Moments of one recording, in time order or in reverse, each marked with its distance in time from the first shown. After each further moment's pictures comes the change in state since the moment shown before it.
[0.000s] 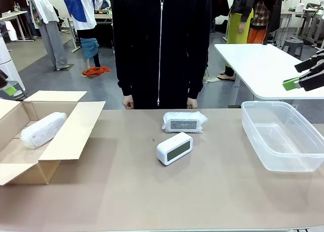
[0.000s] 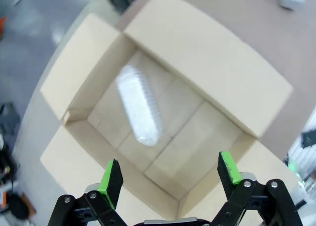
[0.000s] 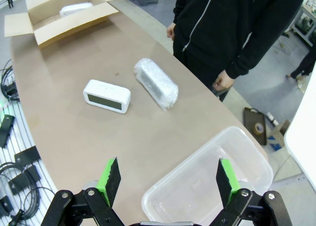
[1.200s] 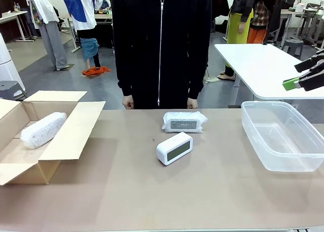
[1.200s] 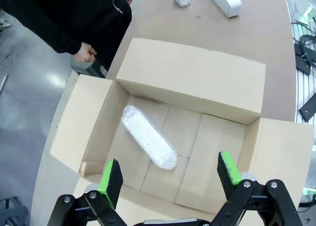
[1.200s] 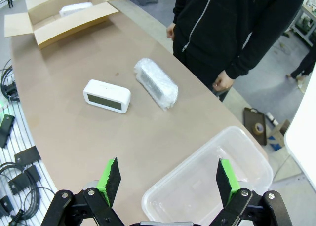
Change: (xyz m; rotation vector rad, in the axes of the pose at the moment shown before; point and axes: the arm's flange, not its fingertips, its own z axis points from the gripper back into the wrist) left arm -0.071 0.086 0.012 -0.181 -0.335 -0.295; right arm 0.000 0.000 0.000 0.000 0.000 0.000
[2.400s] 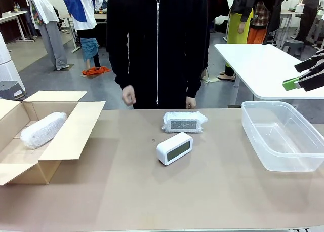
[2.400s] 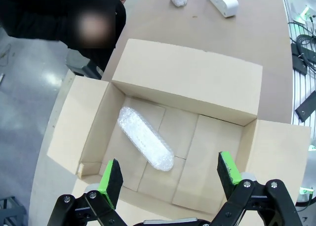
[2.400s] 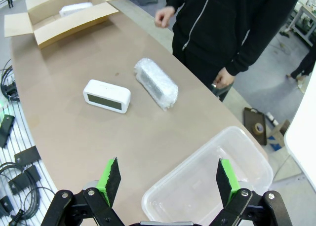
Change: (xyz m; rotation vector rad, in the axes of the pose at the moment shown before) left arm 0.007 -0.001 -0.001 -0.012 0.014 0.005; right arm 0.000 0.000 0.000 0.000 0.000 0.000
